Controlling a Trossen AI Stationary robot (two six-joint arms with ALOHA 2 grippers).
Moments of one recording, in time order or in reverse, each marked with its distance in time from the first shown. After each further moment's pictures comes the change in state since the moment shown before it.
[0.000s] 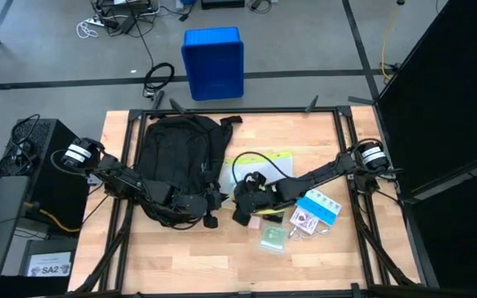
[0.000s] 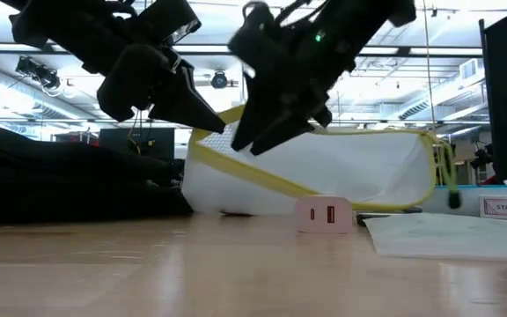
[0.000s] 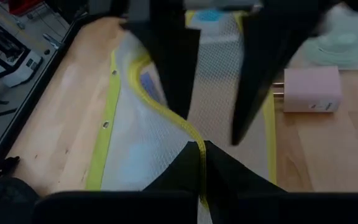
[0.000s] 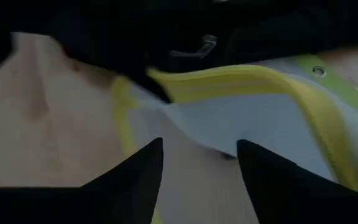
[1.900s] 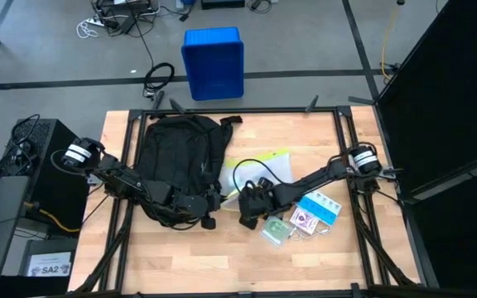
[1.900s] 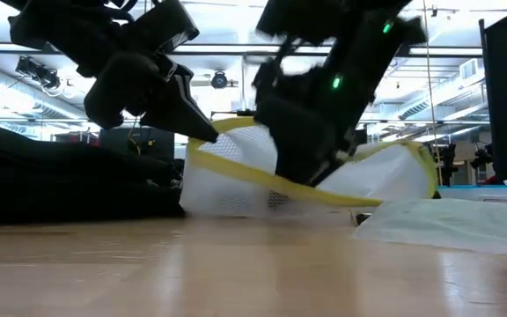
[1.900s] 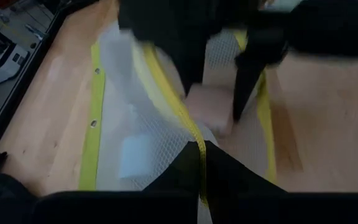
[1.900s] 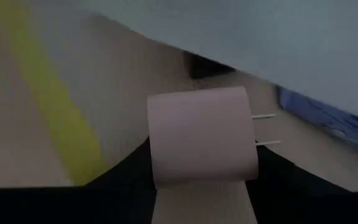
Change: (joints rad) left arm 0.001 0.001 0.000 -0.061 0.033 -0.012; right arm 0.025 0.066 -0.004 -0.172 -0.034 0.096
